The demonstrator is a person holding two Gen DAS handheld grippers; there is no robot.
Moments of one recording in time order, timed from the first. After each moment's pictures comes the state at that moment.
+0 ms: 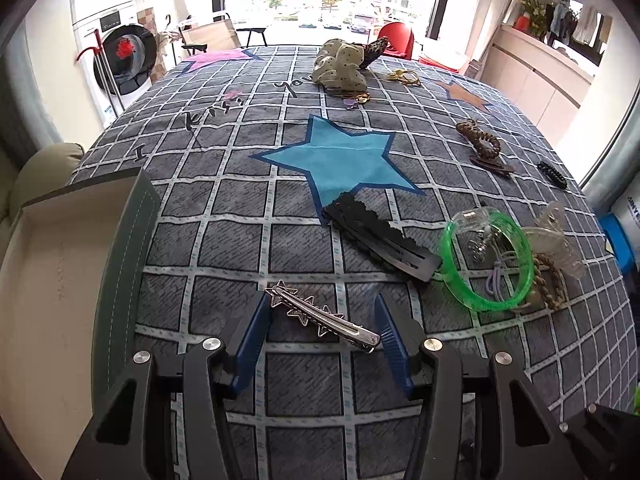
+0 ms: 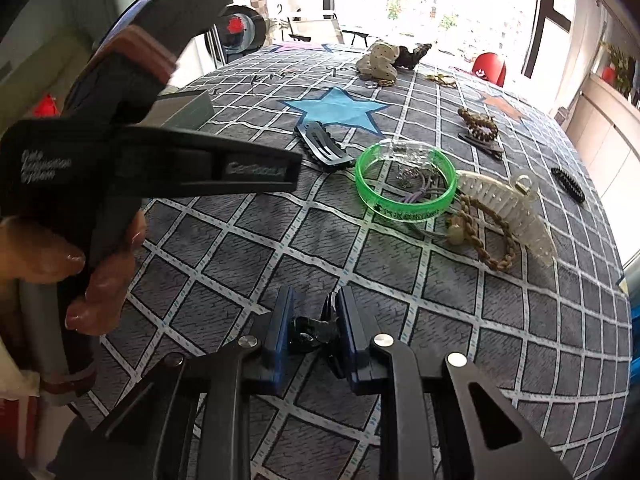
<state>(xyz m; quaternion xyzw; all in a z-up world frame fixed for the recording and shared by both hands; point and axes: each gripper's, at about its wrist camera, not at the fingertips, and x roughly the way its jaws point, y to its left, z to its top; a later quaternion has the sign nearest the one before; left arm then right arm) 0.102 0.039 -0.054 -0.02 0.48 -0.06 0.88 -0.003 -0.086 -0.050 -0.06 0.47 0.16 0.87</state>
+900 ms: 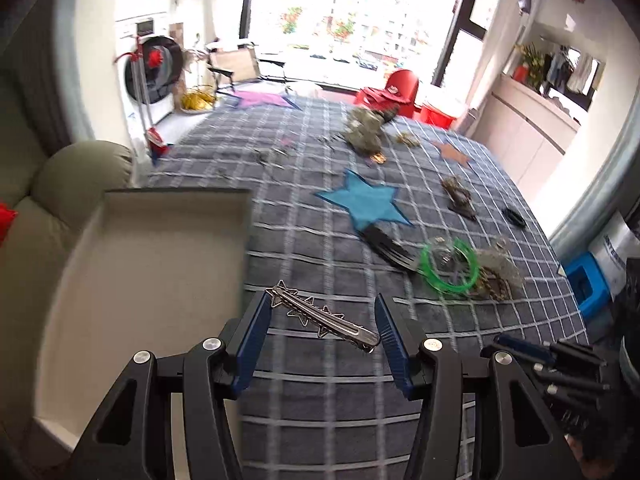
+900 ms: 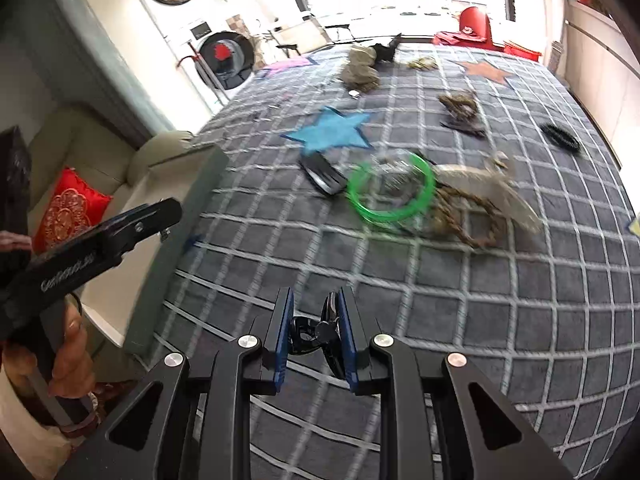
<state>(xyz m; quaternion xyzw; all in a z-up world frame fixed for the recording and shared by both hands) 0.020 0.116 0.029 -0.07 0.42 -0.05 0.90 0.004 -0.102 0.004 0.06 0.49 0.19 0.85</state>
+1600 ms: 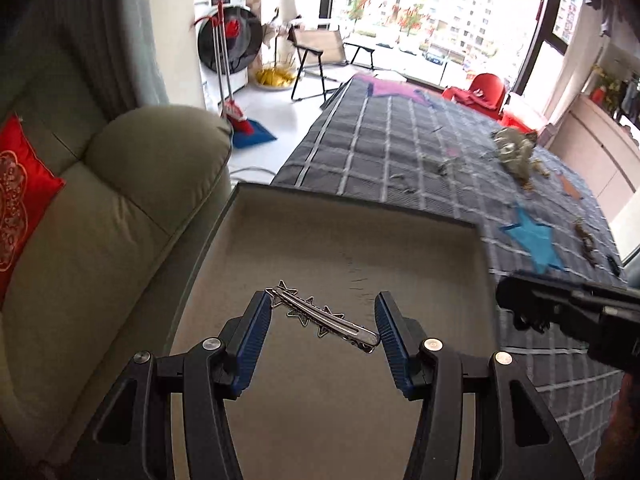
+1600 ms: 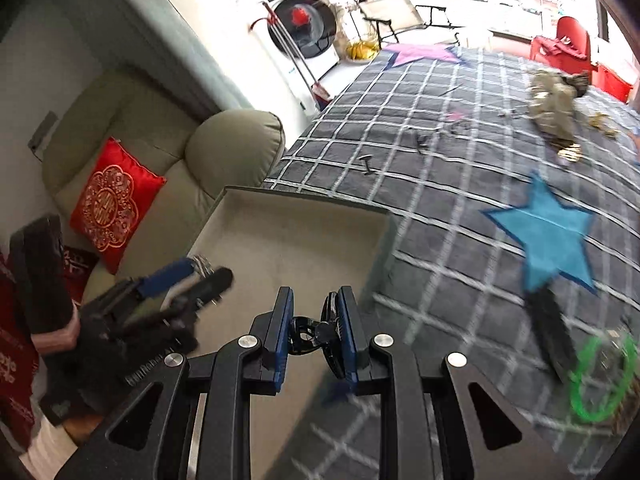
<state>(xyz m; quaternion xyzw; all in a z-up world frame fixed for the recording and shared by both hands) 0.093 0.265 -0.027 -0.08 0.46 0.06 0.88 0.136 0.095 -0.012 0.04 0.52 0.31 0.79</state>
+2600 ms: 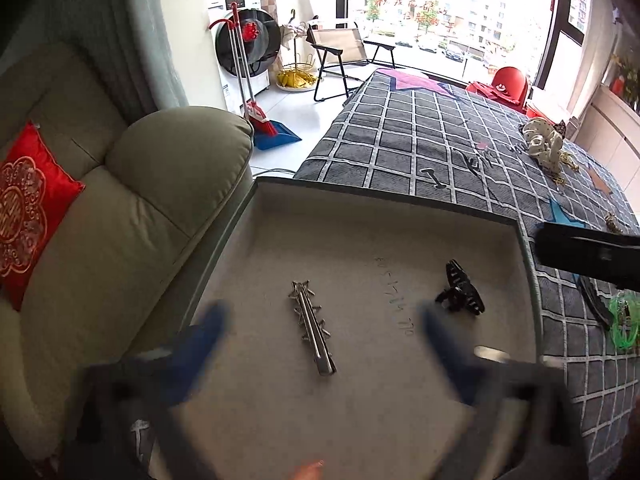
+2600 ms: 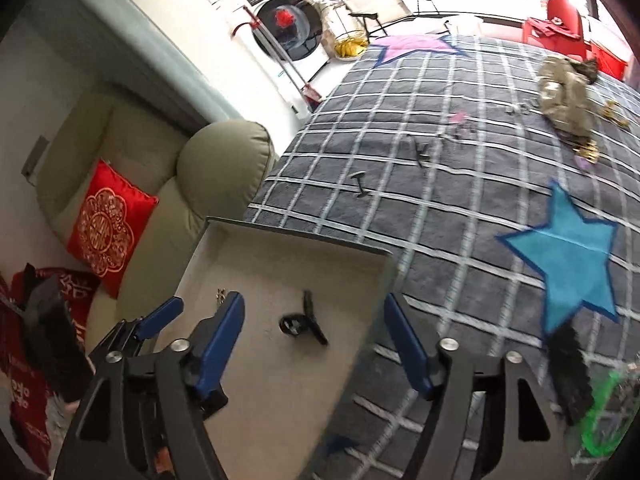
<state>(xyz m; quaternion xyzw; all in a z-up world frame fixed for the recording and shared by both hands) 0.093 0.261 -0.033 -0.06 0.45 0.11 0.89 0.160 0.075 -0.013 0.08 0.52 0.28 0.80</state>
